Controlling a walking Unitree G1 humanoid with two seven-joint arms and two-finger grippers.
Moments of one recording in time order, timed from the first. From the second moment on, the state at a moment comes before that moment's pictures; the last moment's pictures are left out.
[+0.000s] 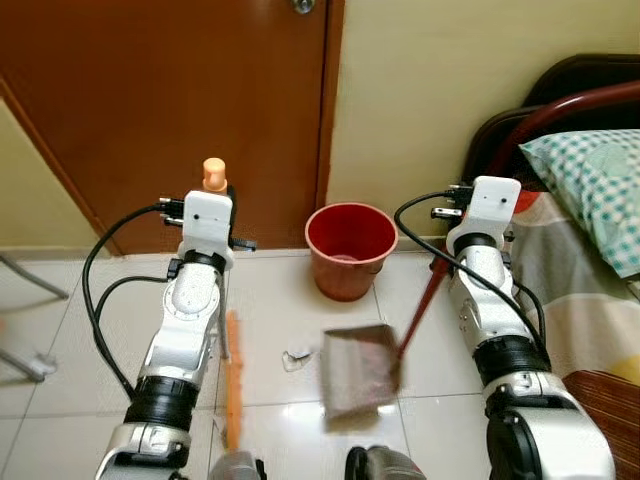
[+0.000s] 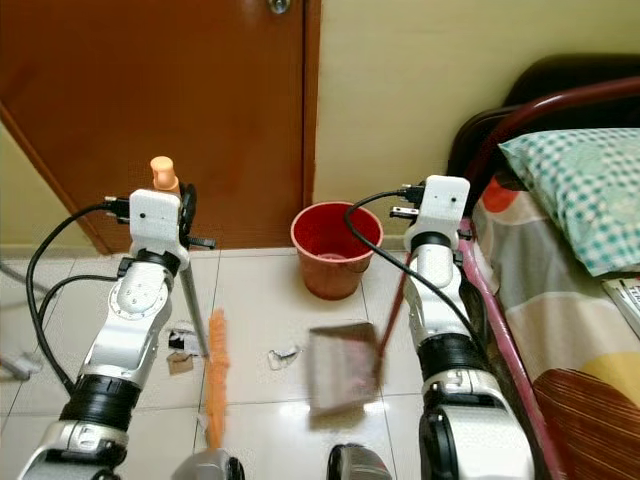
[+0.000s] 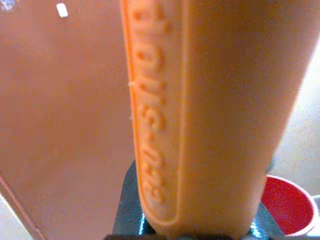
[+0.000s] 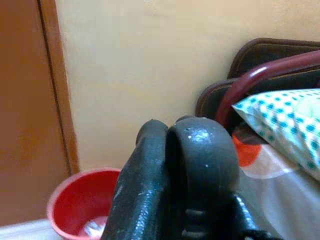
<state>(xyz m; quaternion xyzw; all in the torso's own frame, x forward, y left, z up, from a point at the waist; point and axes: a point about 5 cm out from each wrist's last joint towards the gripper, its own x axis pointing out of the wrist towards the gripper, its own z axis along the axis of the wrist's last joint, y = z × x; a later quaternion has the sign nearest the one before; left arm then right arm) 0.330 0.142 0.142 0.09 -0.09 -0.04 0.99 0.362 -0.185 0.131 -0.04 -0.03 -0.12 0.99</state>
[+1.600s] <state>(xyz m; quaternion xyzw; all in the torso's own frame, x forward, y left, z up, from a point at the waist) 0.306 0.045 0.177 -0.05 -0.10 -0.24 0.96 0.373 -0.153 0.133 -0.06 -0.05 -0.13 0.99</state>
